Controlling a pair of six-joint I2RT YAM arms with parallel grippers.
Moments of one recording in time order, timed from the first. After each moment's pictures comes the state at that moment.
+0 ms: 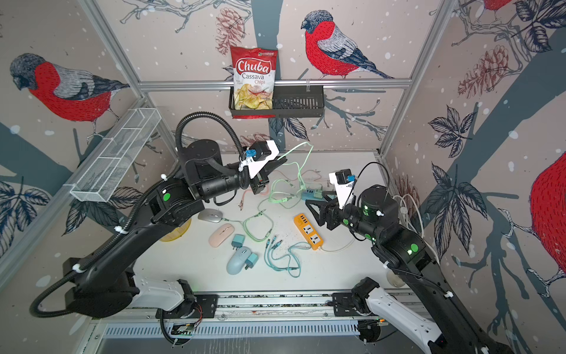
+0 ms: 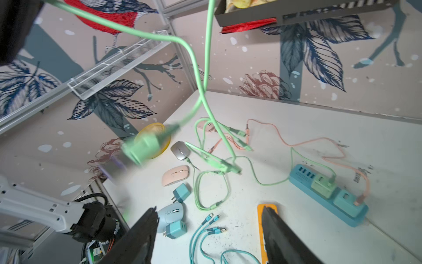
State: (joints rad) left arm -0.93 1.36 1.78 -0.48 0.16 0.43; right arm 0.68 0.78 1.16 -0.66 -0.22 0.23
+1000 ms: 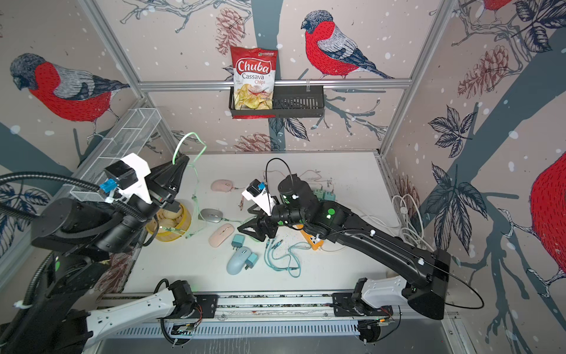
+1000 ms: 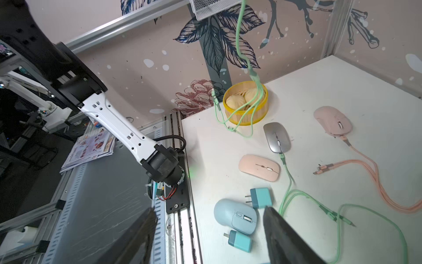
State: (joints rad) left arm -0.93 0.82 1.47 -0.34 -0.22 0.35; right arm 1.07 1.31 1.32 -0.44 -0.42 0.08
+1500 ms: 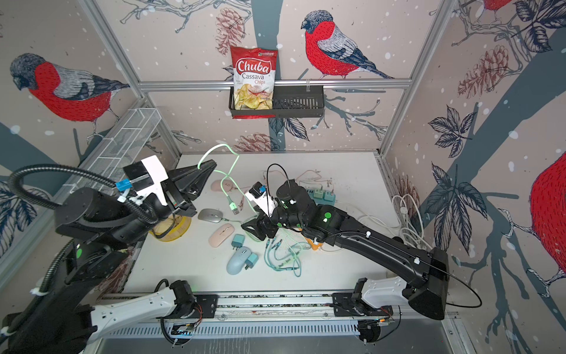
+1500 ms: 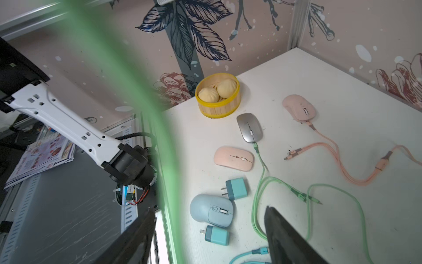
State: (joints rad) left arm -0.93 0.87 1.45 -0.25 0.06 0.27; right arm 1.06 1.28 1.21 -0.40 -0.26 0.08
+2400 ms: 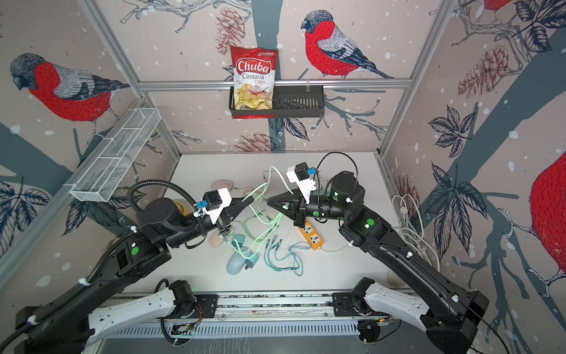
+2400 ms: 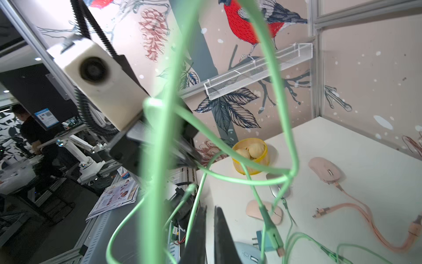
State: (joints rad) left arm -0.93 0.82 1.06 -0.21 0.19 0.28; right arm 0.80 0.99 1.11 -0.13 -0.72 0.29
